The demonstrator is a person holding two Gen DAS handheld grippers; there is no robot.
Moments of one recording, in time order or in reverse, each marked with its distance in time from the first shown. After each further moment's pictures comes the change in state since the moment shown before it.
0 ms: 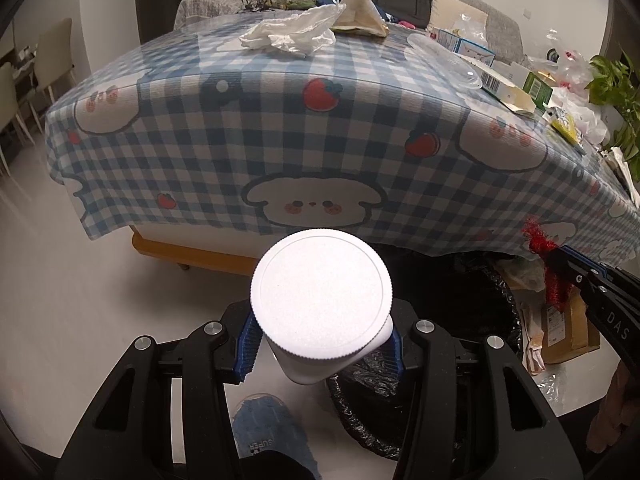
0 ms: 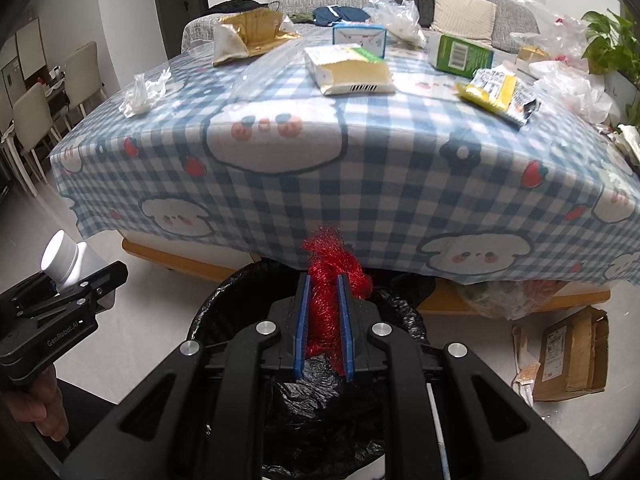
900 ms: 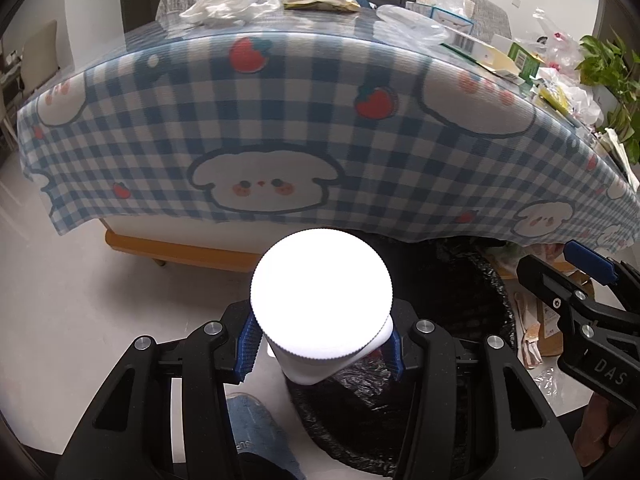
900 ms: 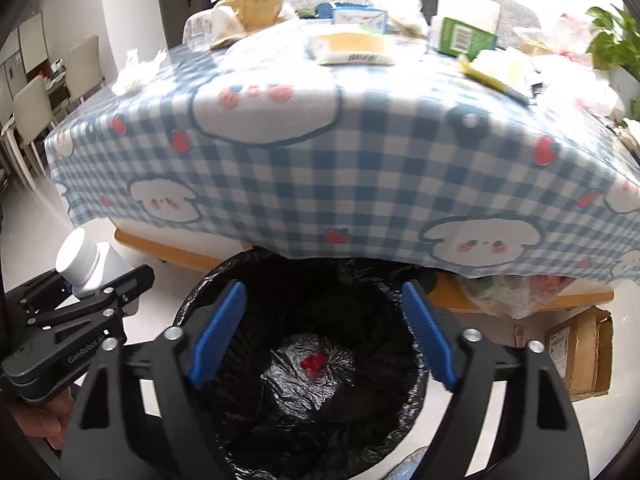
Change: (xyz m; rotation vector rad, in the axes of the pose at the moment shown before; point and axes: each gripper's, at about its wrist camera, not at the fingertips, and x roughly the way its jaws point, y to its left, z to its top) left arm 0.023 -0.039 -0.011 0.032 0.017 -0.039; right arm 0.014 -0.010 -0.014 -0.008 -0.002 -0.012
